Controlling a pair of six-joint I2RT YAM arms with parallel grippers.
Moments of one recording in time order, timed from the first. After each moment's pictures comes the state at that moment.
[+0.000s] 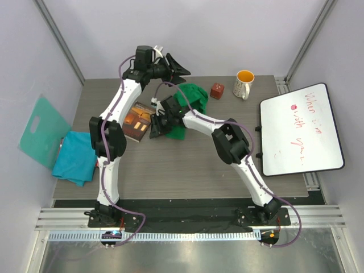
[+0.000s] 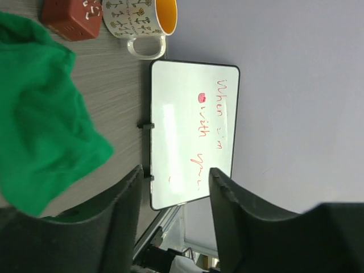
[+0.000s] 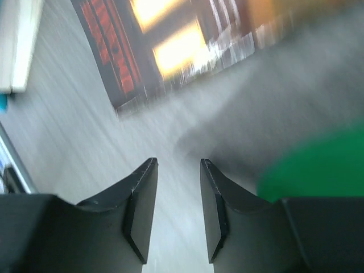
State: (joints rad) left arm -0.30 2.20 2.19 -0.41 0.71 -1.04; right arm 0.73 2.48 2.04 -0.36 -0.48 0.39
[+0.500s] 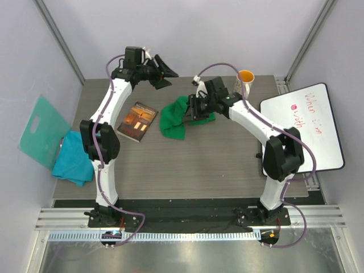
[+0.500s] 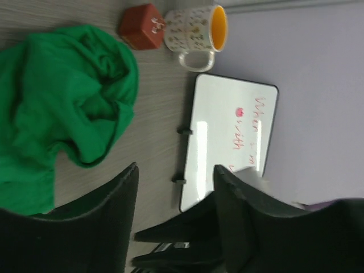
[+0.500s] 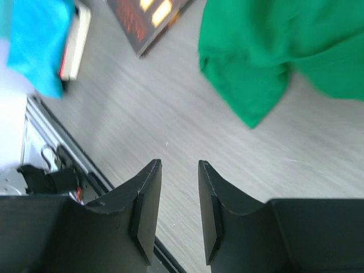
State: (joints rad) left arm -0.24 2.12 2.14 -0.56 0.61 -0.92; right arm 0.51 1.83 1.56 -0.51 -0.49 0.37
